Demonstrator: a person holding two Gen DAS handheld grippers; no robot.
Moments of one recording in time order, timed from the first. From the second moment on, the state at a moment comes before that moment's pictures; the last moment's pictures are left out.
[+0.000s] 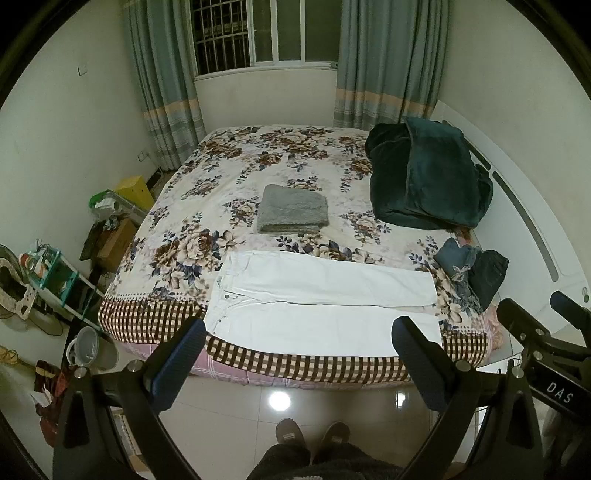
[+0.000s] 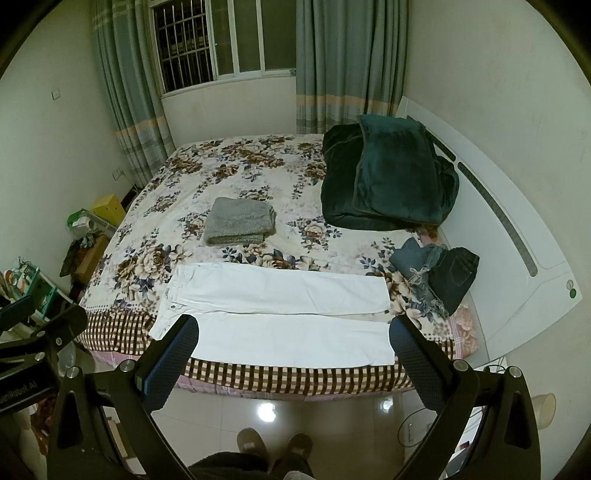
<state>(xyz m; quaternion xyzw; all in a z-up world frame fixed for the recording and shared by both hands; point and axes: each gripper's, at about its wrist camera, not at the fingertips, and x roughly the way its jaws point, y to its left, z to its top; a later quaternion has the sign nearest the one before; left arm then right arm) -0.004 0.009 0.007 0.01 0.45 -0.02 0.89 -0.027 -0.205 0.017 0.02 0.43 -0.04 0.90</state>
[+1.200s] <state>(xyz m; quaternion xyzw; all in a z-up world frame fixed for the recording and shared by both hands) 0.015 0.001 0.020 0.01 0.45 -0.01 0.89 -0.024 -0.196 0.031 0.03 0.44 -0.03 0.90</state>
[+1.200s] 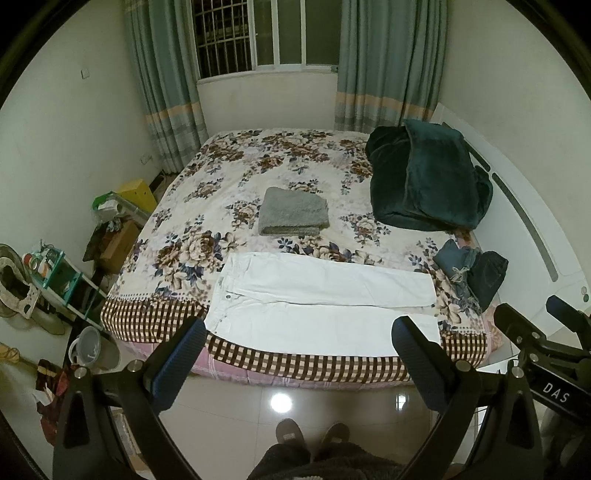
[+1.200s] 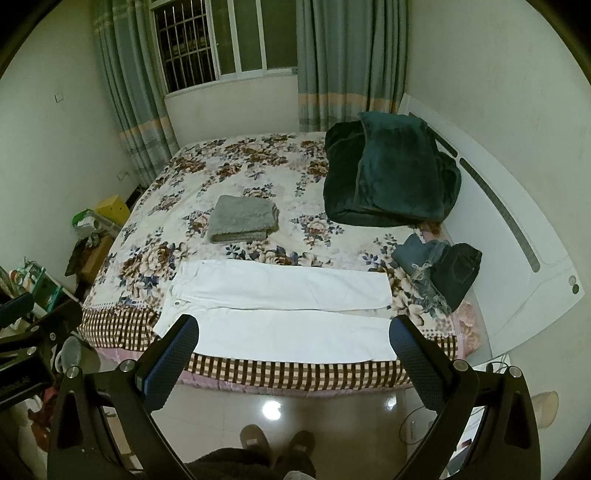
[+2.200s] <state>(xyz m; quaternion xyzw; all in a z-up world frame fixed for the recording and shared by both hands) 0.362 -0.014 -0.292 0.00 0.62 0.14 0.77 0.318 -0.396 -0.323 0.19 0.60 -0.18 0.75</state>
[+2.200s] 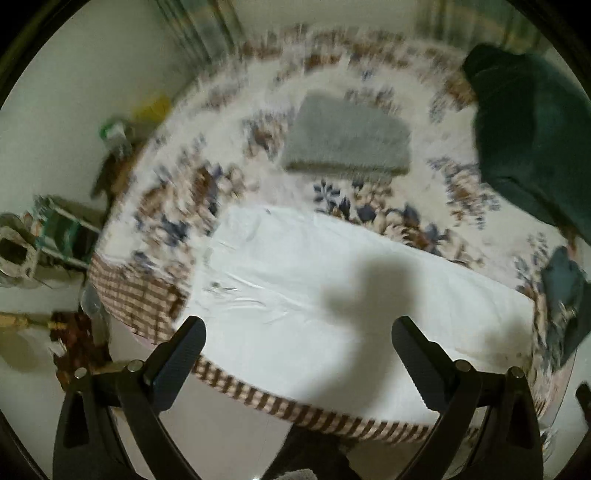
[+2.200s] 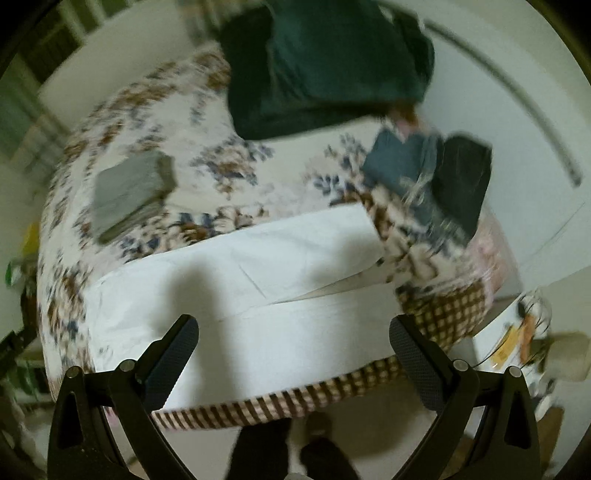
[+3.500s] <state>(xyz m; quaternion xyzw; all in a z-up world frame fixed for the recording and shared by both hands) 0.471 0.097 -0.421 -0.23 0.58 0.21 0.76 0.466 -0.501 -0.619 0.44 0.54 -0.26 0.67</state>
